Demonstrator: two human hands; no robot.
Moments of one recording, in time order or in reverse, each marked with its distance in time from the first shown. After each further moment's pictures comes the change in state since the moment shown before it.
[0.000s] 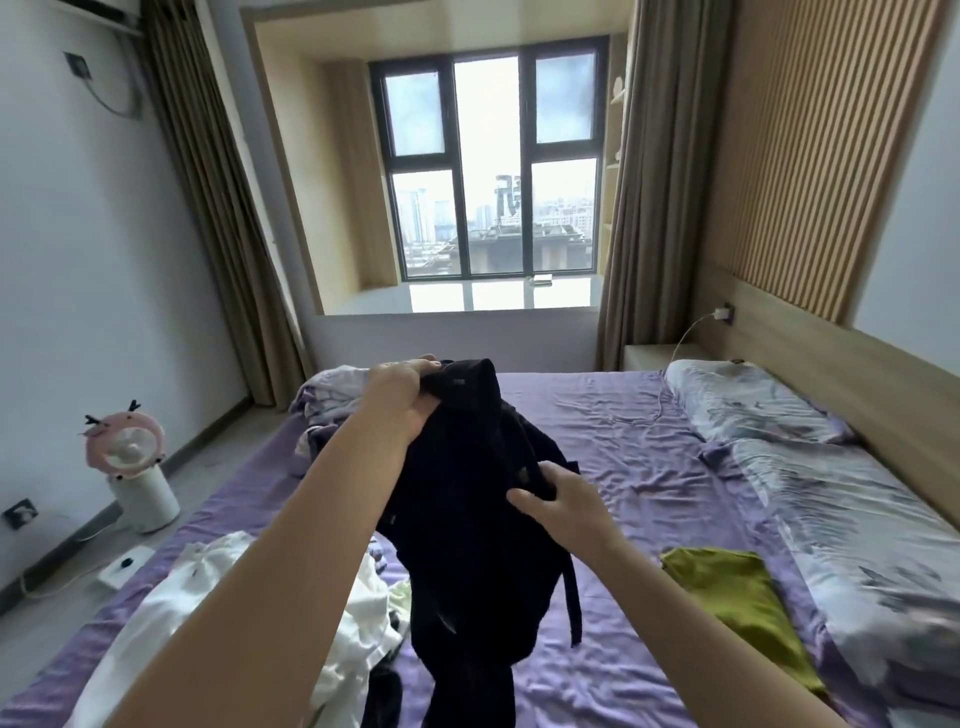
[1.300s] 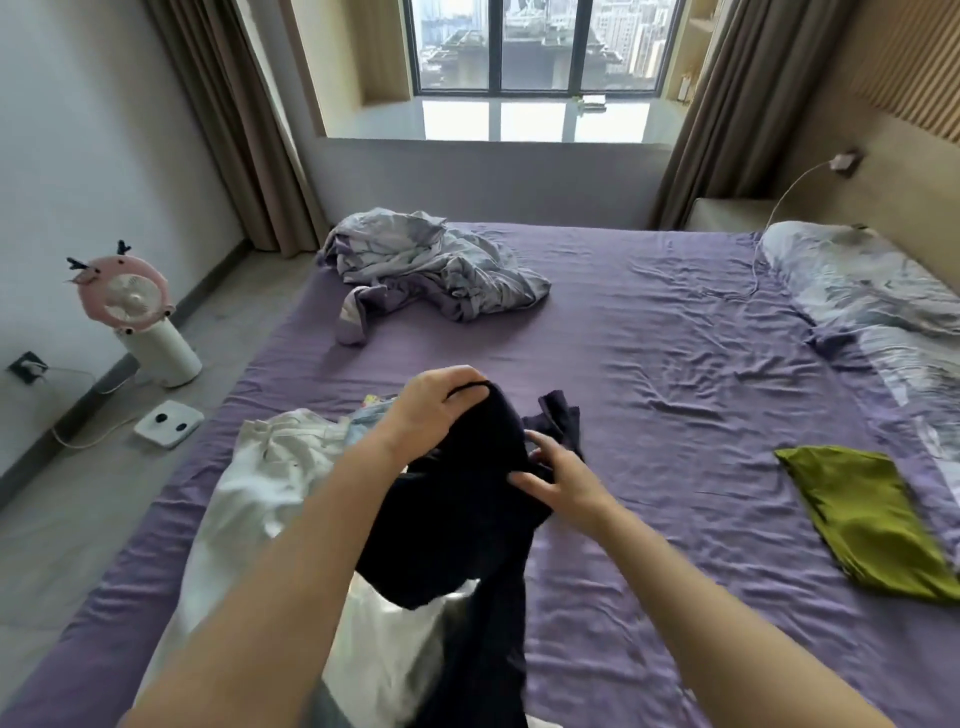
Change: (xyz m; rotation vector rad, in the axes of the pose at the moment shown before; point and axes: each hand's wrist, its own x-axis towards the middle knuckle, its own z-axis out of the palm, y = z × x) left_hand 0.170 -0.053 -0.284 1.043 -0.451 0.377; right_hand 0.101 0.010 0.290 0.083 -0.312 0.210
